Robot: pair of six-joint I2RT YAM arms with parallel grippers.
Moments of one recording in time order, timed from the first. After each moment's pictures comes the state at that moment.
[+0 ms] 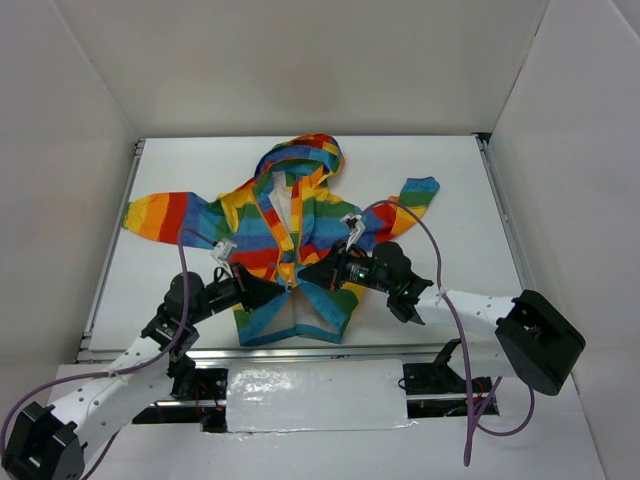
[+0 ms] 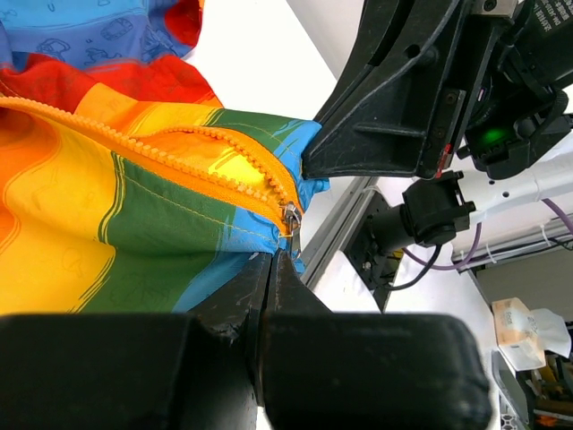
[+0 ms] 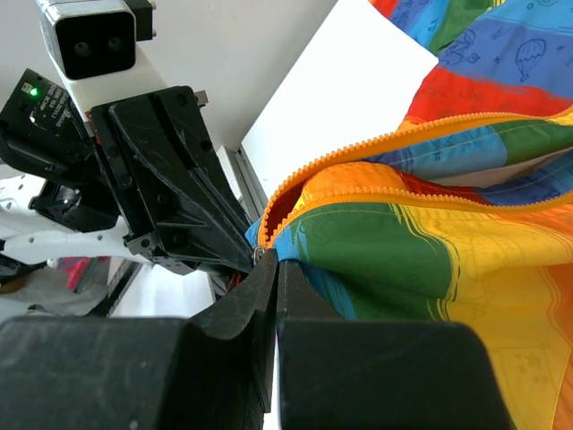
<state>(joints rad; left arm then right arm) -0.51 0.63 0.19 0.35 0.49 -0.74 0.78 1.25 0.47 0.72 -0.37 0.80</state>
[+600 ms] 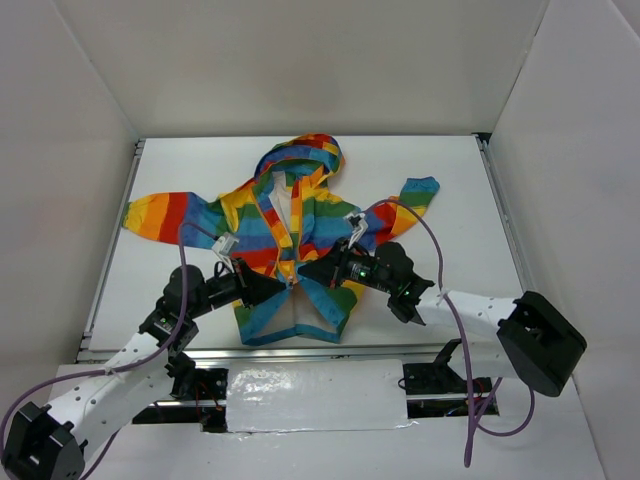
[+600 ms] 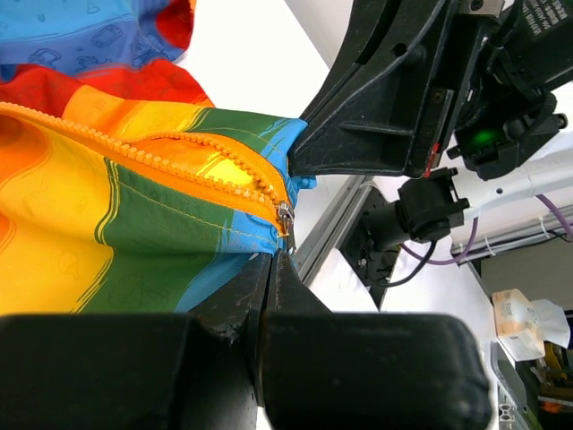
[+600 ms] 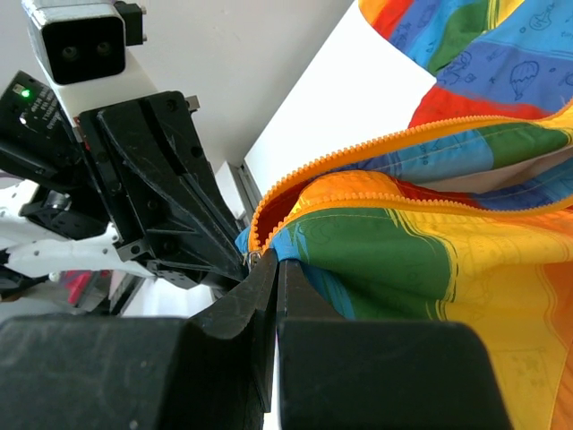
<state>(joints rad) -0.51 0.65 0.27 0.26 0.50 -0.71 0.78 1.24 0.46 0.75 -0.34 0.81</state>
